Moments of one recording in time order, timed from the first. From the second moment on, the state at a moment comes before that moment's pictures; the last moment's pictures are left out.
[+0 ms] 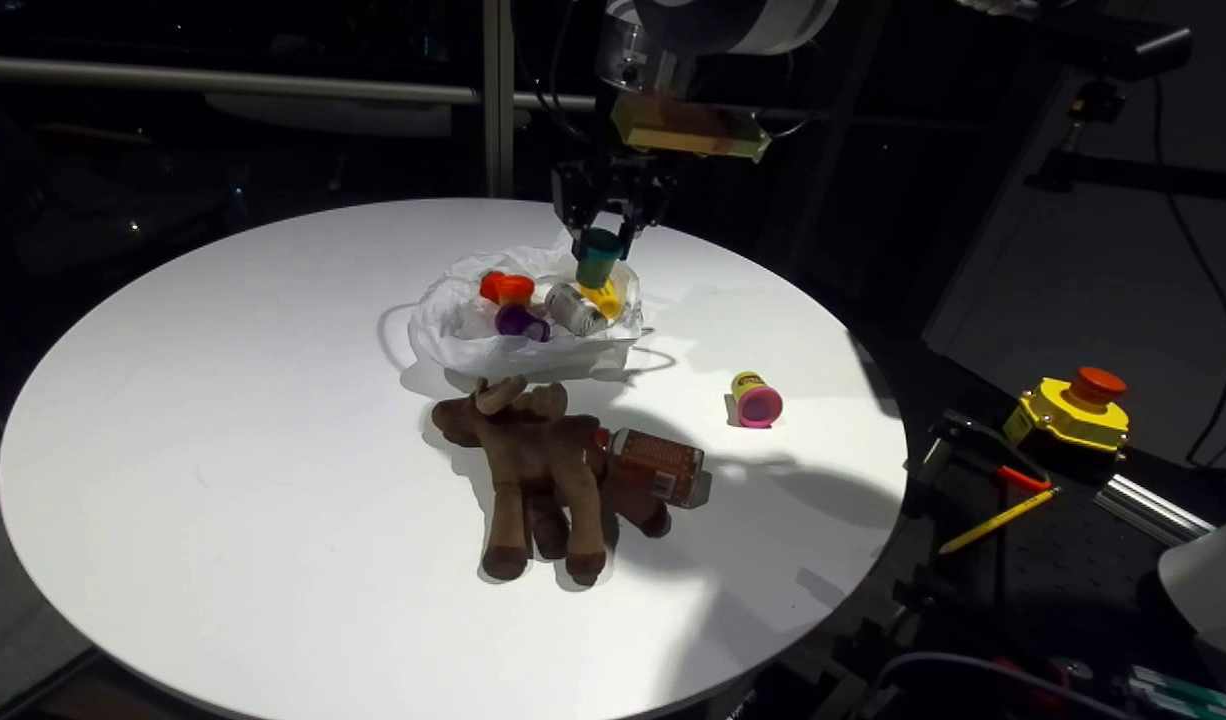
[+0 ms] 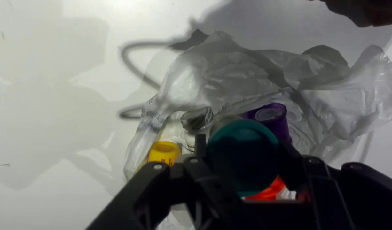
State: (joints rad) arm 0.11 0.40 -0.11 -2.11 0.05 2.66 0.43
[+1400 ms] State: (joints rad) arm 0.07 0.71 -0.10 -1.79 0.12 2.45 0.43
